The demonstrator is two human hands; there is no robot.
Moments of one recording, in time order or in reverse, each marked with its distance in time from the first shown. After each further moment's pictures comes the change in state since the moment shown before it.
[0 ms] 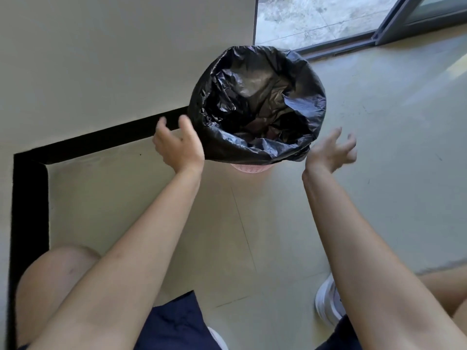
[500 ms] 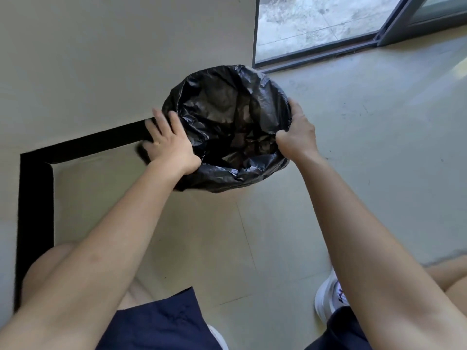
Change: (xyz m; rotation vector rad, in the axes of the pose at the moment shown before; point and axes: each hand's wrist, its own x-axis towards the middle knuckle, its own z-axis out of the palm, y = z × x) left_hand 0.012 0.020 -0.033 1.323 -0.492 0.330; right_hand -0.024 -0.026 0.013 -0.614 -0.730 -0.568
